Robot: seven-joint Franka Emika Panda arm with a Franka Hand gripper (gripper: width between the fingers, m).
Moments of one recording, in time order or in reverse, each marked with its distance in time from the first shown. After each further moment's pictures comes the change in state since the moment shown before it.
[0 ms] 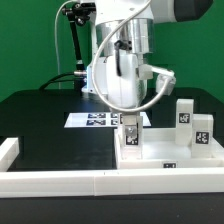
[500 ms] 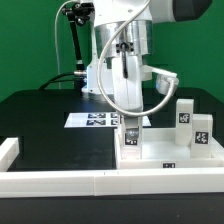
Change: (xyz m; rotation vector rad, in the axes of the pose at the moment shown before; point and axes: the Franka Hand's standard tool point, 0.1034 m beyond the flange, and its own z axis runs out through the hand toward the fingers) arm 0.000 0.004 0.002 -0.024 -0.002 -0.208
